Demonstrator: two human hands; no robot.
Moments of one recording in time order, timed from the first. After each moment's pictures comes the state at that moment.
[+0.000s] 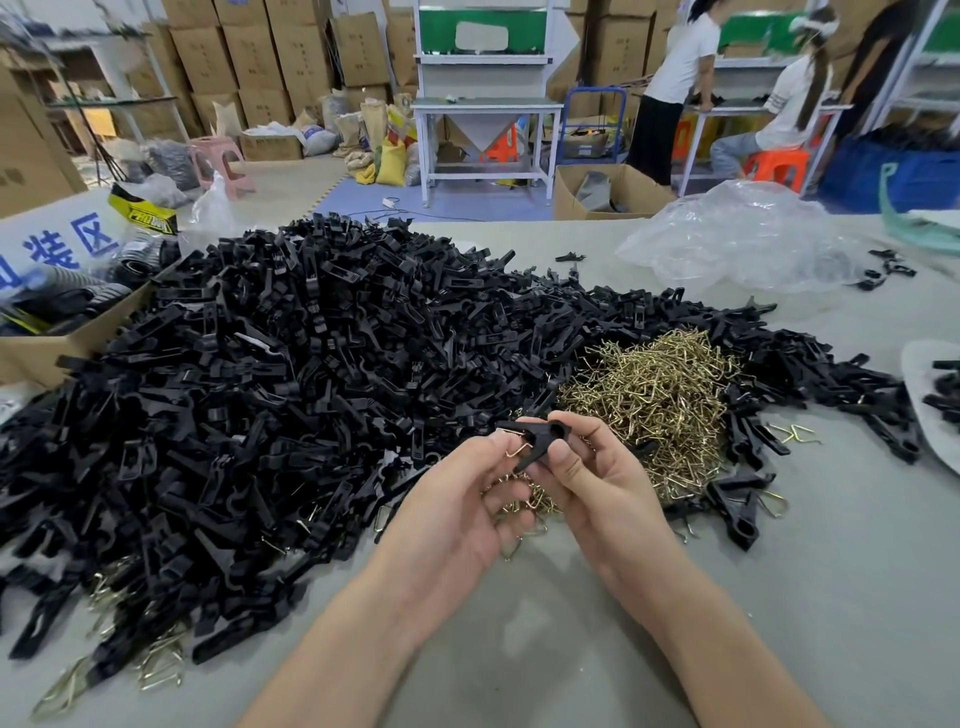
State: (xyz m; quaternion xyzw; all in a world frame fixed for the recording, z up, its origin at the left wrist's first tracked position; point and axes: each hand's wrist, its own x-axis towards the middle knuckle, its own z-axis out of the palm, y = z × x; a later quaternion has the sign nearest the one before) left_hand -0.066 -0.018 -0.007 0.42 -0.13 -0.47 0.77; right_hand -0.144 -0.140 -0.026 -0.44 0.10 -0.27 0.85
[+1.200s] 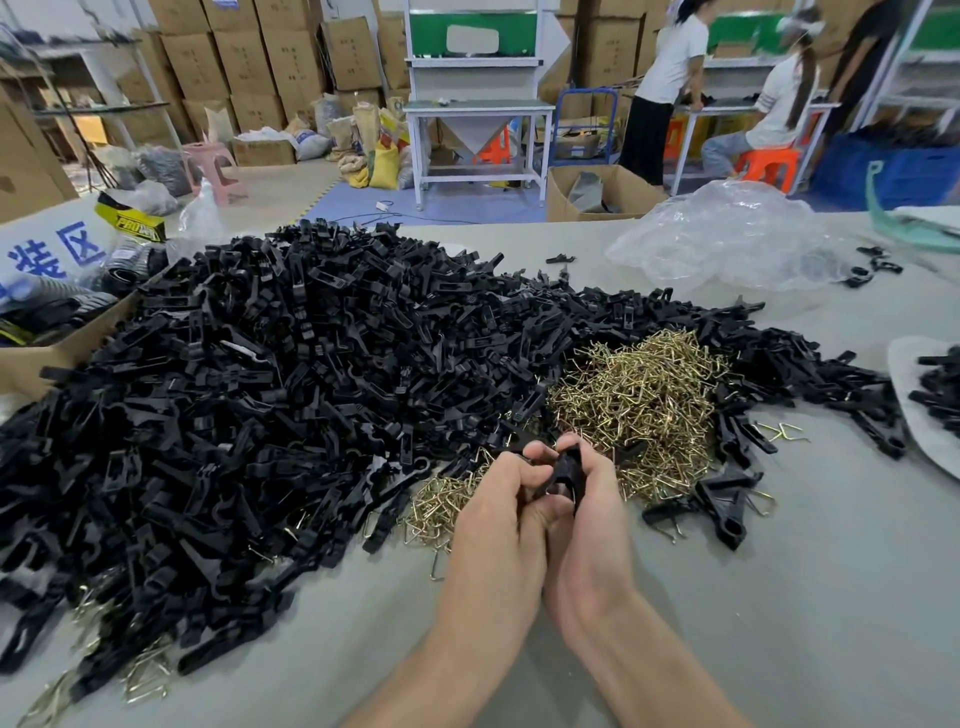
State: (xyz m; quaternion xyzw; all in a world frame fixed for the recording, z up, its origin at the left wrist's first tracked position) left_hand -0.106 -0.043 -0.032 0.73 -0.34 -0.05 0.59; right_hand -0.137 -0.109 -0.025 -0.22 0.22 -0.30 0.90
